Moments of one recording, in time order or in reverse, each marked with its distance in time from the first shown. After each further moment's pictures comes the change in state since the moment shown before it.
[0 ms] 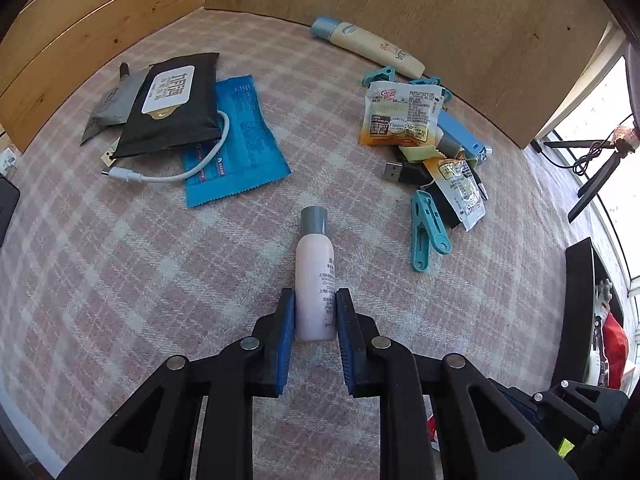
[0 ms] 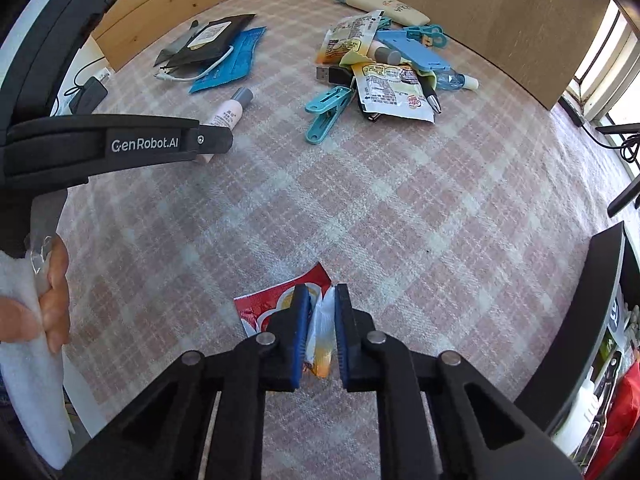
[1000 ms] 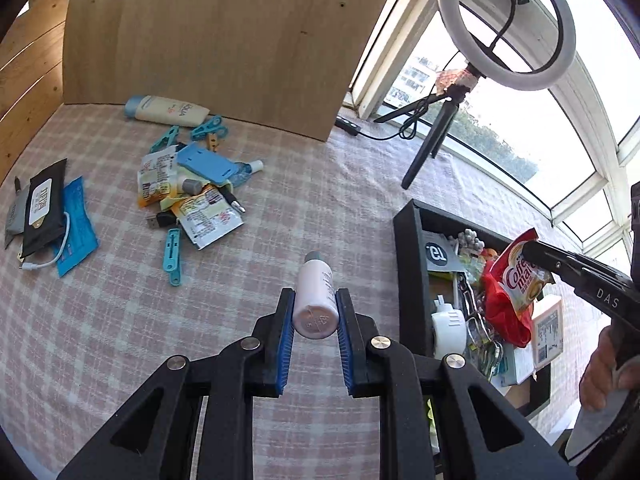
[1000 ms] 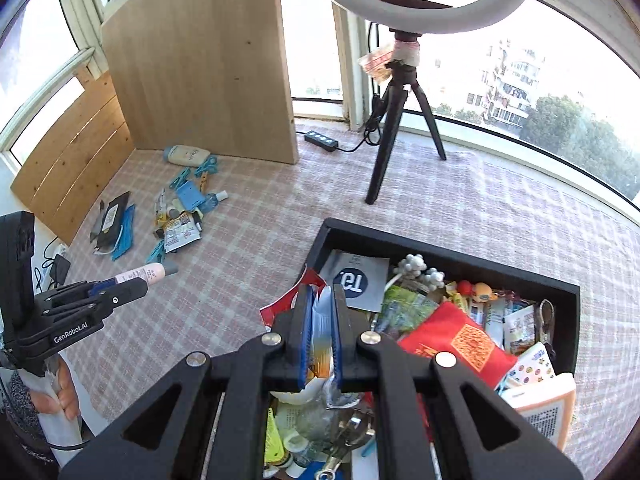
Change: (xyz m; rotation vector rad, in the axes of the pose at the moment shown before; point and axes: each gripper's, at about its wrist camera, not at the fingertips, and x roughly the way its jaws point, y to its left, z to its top) left arm -0.074 -0.167 -0.011 0.351 -0.048 -0.303; right arm -0.176 -0.212 -0.075 0.452 -0.283 -0.157
